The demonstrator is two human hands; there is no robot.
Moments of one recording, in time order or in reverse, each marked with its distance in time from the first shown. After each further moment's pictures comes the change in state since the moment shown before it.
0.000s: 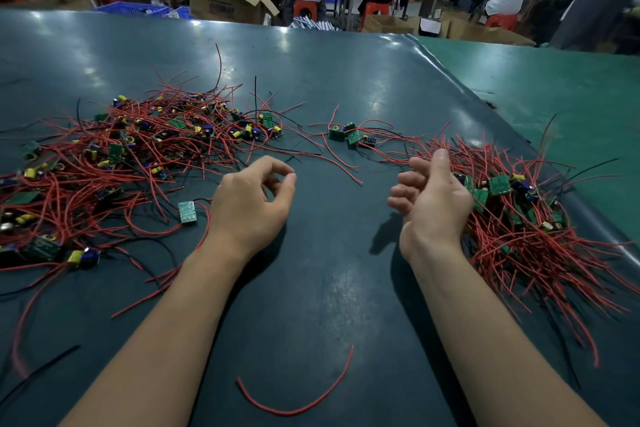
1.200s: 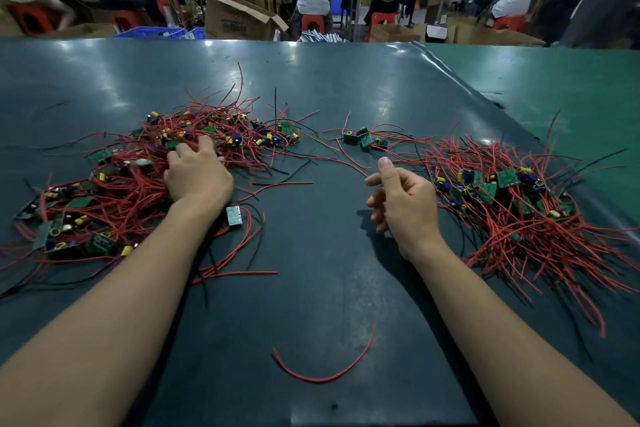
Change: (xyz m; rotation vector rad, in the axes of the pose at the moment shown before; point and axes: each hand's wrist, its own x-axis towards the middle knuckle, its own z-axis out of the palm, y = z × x) left_hand 0.062 -0.068 -0.045 0.776 0.026 -0.352; right_hand -0.018 0.020 0.000 -0.455 -0.414 -0.111
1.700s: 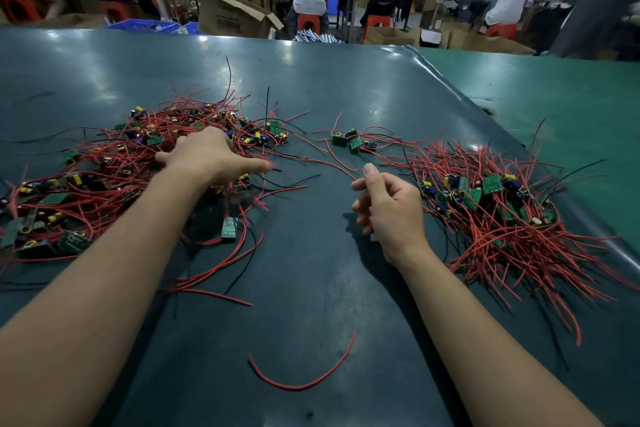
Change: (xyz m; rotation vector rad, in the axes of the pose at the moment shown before) left_hand 0.005 0.031 -0.043 -0.061 -0.376 0.039; right_hand -0.001 0.000 -0.003 0.008 -0.025 0.029
